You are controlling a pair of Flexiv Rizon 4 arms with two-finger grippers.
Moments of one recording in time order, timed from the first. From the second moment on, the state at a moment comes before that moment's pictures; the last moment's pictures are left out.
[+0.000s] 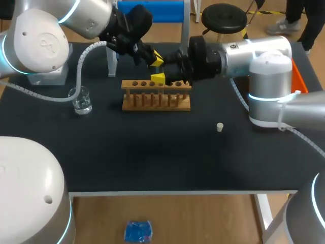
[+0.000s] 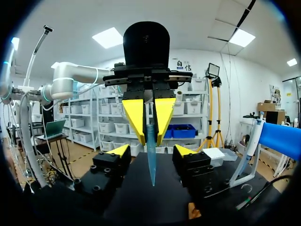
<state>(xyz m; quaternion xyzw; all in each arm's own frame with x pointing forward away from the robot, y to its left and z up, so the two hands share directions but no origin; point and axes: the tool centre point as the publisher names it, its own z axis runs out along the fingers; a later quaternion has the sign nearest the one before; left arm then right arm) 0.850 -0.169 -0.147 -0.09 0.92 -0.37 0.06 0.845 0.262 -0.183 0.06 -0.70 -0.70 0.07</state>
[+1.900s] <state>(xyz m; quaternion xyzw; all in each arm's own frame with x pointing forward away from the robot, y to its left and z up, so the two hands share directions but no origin) 0.850 -0.169 -0.147 -0.09 0.92 -0.37 0.06 0.845 0.096 -0.200 0.00 -0.72 -0.70 0.00</state>
